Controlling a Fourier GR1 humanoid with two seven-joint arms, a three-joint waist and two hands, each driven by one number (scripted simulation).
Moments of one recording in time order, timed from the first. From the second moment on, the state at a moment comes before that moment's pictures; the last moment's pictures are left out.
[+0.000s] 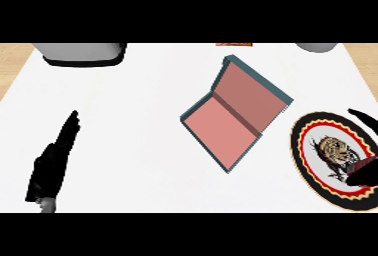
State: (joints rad) left arm 0.04 0.35 -0.12 -1.56 -0.02 0.22 0.07; right arm -0.13 -0.77 0.08 -1.44 0.25 0.30 0.44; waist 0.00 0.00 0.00
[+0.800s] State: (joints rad) left arm -0.01 0.28 -0.03 -1.53 -0.09 0.13 0.09; right arm -0.13 -0.60 -0.01 -1.36 0.46 0.35 0.37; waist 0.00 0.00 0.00
